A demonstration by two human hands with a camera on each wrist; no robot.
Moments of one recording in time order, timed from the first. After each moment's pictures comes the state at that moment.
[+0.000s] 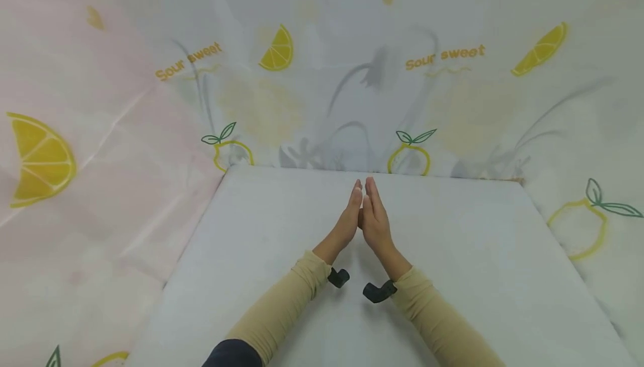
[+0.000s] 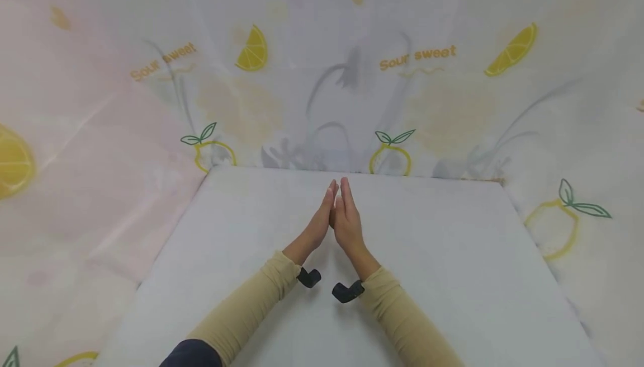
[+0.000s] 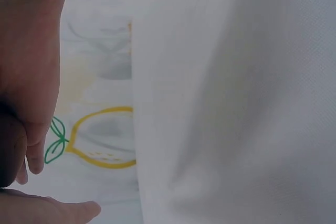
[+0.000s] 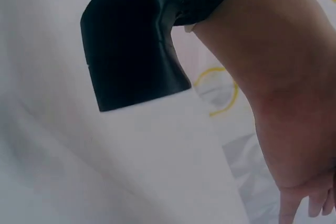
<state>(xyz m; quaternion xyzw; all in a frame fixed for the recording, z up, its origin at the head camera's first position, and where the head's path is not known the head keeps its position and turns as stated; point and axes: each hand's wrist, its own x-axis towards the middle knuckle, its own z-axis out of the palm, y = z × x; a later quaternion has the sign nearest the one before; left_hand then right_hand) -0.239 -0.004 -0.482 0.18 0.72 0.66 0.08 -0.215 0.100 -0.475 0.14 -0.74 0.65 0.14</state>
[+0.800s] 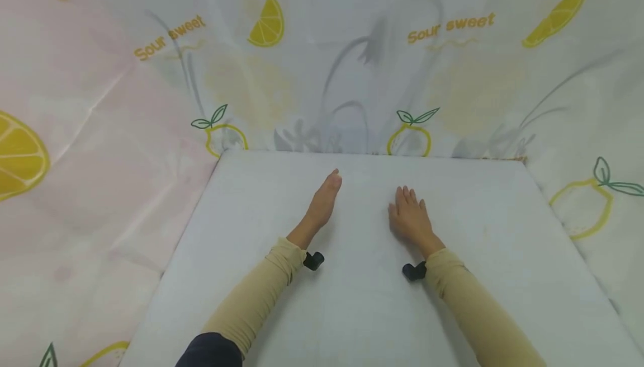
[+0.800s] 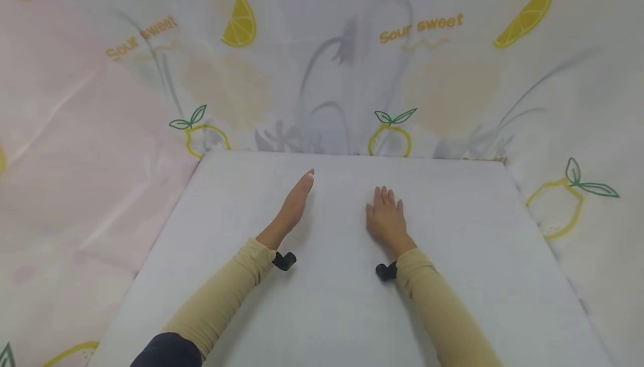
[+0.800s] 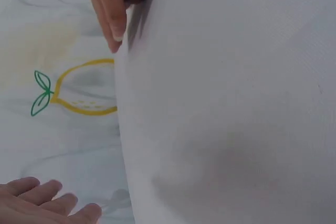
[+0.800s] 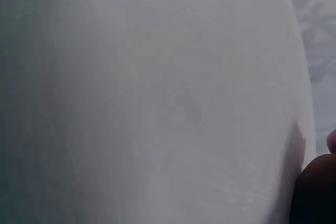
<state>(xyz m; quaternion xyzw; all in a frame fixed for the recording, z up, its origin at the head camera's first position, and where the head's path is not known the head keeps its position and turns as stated) -0.258 -0.055 -0.491 0.13 0.81 0.58 0.04 -0.245 0.197 -0.544 0.03 -0.98 0.20 -0.05</state>
